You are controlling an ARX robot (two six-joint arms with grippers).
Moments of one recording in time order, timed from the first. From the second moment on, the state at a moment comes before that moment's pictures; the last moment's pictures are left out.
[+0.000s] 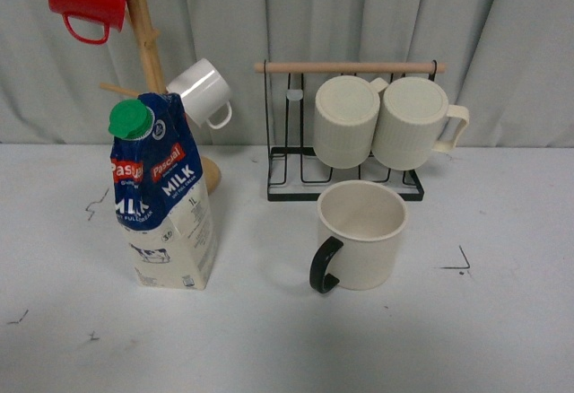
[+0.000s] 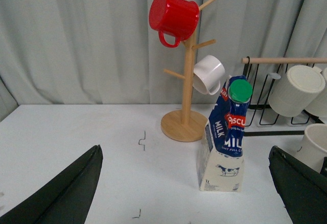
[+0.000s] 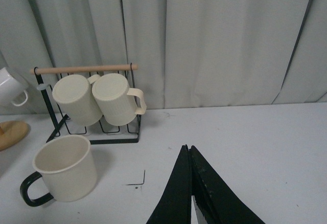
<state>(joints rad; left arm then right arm) 0.00 0.01 0.01 0.00 0.00 0.00 0.00 0.32 0.01 0.32 0.00 0.01</state>
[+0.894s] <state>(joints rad) 0.00 0.01 0.01 0.00 0.00 0.00 0.00 0.01 0.02 0.01 0.00 0.01</state>
